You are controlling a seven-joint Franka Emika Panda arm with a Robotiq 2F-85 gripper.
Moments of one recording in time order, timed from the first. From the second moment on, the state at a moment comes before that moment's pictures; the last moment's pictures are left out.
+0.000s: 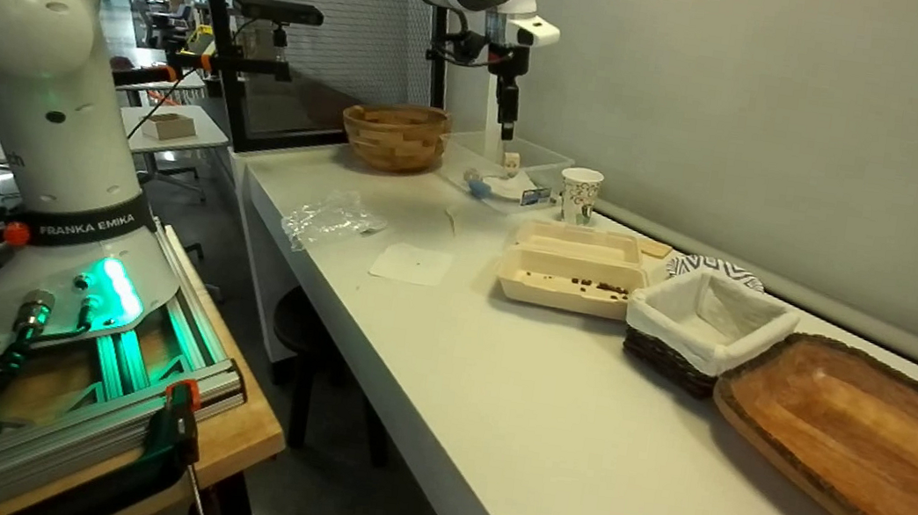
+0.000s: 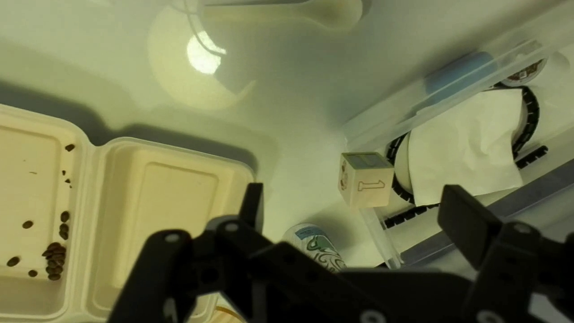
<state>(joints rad) -0.02 0.37 -0.02 -1.88 0.10 2.40 0.52</state>
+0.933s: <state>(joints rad) 0.01 0.61 -0.03 -1.66 0.15 2.41 0.55</state>
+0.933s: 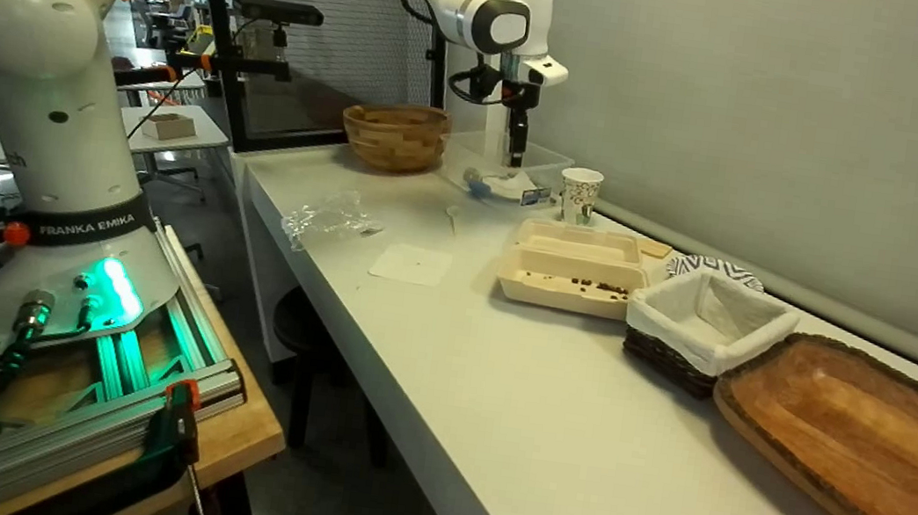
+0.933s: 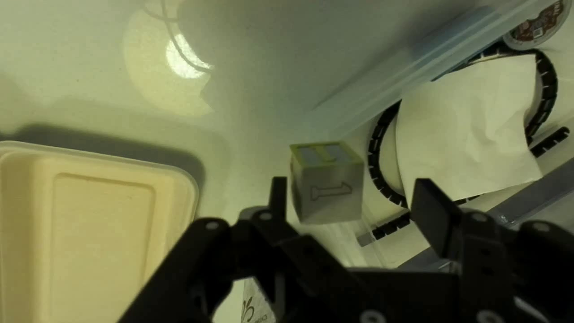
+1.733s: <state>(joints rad) 0.08 0.51 -0.10 -1.66 0.14 2.25 0.75</state>
